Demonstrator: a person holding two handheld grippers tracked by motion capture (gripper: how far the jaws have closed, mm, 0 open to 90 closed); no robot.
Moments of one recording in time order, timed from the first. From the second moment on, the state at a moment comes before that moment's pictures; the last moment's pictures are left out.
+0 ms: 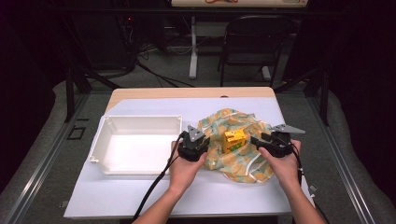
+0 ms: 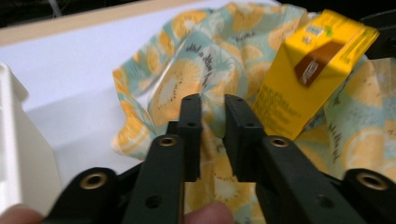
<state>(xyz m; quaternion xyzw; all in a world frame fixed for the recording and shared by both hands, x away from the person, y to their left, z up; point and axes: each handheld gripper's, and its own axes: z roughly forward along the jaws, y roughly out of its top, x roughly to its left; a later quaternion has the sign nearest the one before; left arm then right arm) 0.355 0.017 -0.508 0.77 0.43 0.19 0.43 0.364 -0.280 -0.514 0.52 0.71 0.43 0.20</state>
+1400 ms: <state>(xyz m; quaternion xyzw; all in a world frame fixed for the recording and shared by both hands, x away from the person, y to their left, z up) 0.327 0.010 -0.555 0.77 0.42 0.21 0.42 0.325 -0.291 -0.503 0.52 0.68 0.45 0.25</state>
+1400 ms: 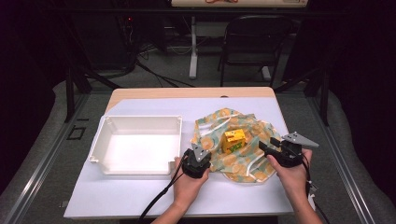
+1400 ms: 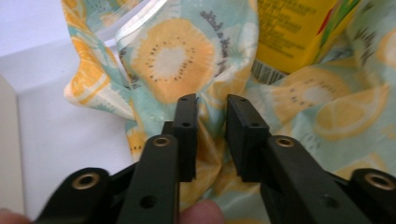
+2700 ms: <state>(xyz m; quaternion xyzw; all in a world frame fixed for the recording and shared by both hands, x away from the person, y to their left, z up) 0.315 0.105 -0.495 0.73 0.41 0.17 0.52 0.341 -0.196 -0.498 0.51 0.68 0.45 0.26</state>
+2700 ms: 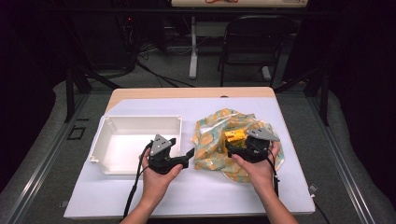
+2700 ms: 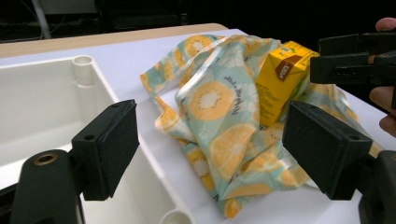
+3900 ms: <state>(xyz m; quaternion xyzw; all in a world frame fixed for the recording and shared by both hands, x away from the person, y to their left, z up) 0.316 0.121 -0.495 0.72 0.42 0.18 0.51 0.356 -0.178 -0.528 0.54 0.66 0.44 0.30</state>
